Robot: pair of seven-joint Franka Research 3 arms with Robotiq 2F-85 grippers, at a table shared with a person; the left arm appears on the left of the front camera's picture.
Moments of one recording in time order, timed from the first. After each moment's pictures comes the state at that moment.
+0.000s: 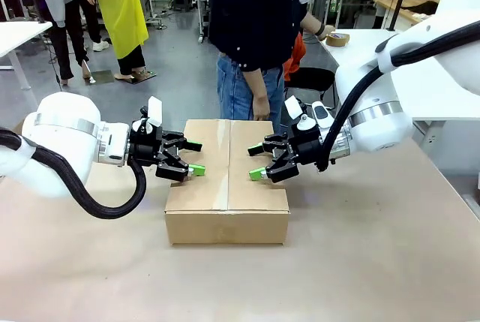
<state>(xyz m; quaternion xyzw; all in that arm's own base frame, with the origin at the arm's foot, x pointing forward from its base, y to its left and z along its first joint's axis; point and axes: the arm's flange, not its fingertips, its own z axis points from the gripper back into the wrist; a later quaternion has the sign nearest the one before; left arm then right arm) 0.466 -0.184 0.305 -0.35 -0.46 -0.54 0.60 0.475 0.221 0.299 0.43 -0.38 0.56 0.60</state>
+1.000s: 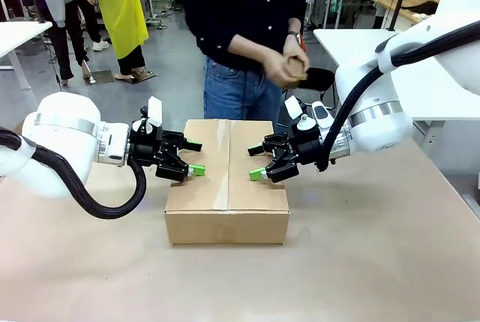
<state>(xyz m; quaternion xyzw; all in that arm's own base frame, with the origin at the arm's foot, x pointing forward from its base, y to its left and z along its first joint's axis) 0.466 -0.184 0.305 -0.35 -0.46 -0.54 0.60 0.475 0.221 0.299 0.43 -0.38 0.56 0.60</state>
